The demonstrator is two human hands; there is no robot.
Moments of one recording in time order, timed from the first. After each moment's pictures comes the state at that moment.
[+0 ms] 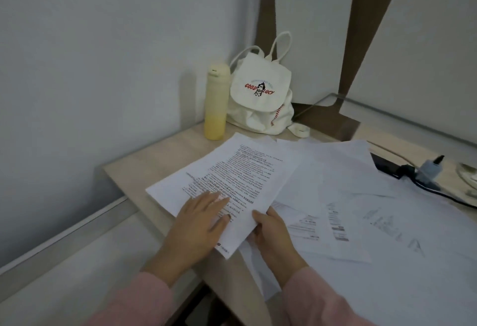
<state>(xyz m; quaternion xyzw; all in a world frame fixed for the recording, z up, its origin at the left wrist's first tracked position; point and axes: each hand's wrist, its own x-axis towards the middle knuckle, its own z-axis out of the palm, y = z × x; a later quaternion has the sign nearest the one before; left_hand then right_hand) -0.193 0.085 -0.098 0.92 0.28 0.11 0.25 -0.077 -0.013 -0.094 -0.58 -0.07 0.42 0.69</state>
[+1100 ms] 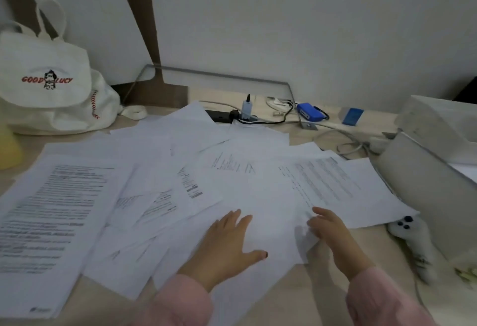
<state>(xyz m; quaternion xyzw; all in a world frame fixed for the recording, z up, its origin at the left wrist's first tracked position) -0.078 -0.128 -0.088 0.95 -0.08 -0.13 0.25 -0.029 -0.338 -0.078 -0.80 0.20 0.09 0.56</state>
